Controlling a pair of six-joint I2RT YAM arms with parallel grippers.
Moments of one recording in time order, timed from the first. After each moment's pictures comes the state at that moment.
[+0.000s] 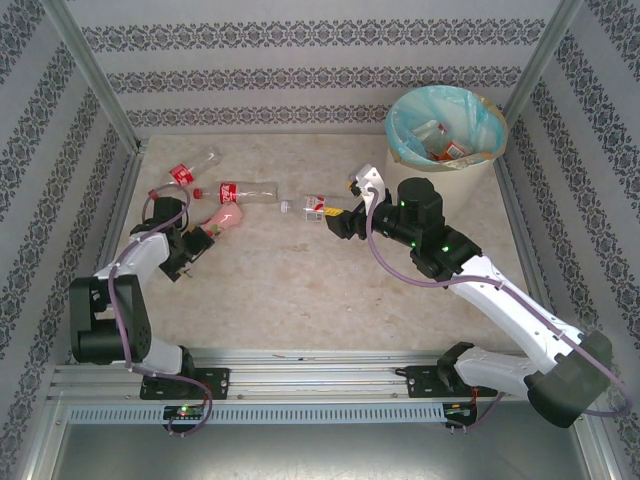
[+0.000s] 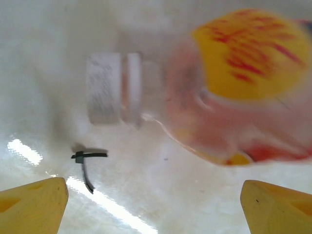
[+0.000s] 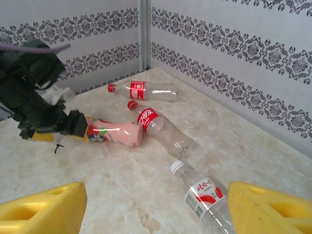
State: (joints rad) left arm 0.13 1.45 0.87 -0.62 0.04 -0.73; right arm 0.60 1.13 1.00 -0.12 -0.27 -0.08
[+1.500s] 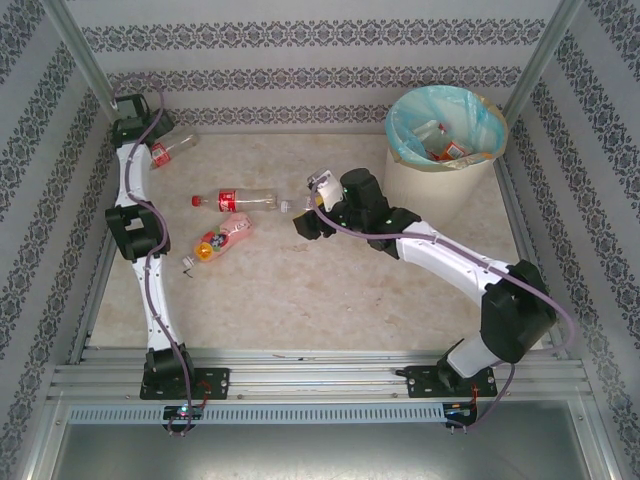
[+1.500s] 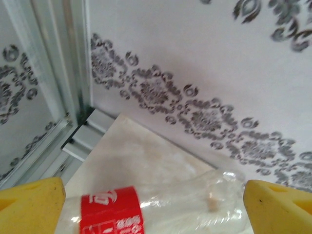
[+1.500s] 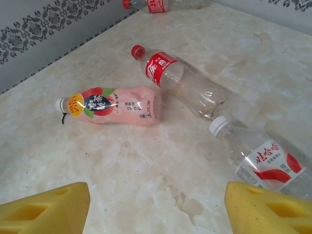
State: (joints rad) left arm 0.32 2.70 2.70 -0.54 -0.04 -0.33; right arm 0.66 1.54 1.16 -0.14 -0.30 0.07
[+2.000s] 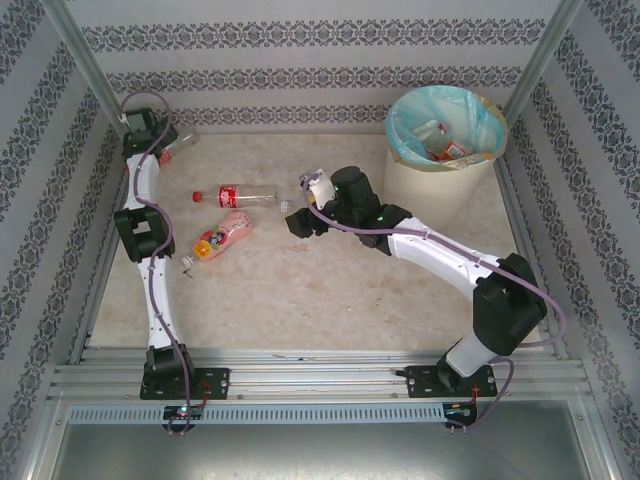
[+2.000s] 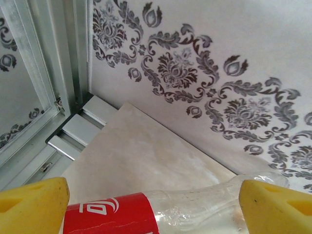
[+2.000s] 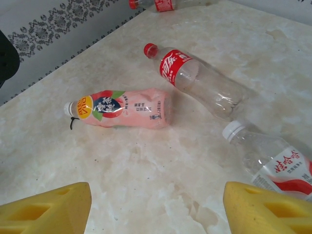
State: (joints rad) left arm 0.32 2.83 2.74 -0.47 -0.06 -0.38; right arm 0.69 1.59 1.20 -0.15 -0.30 0.11
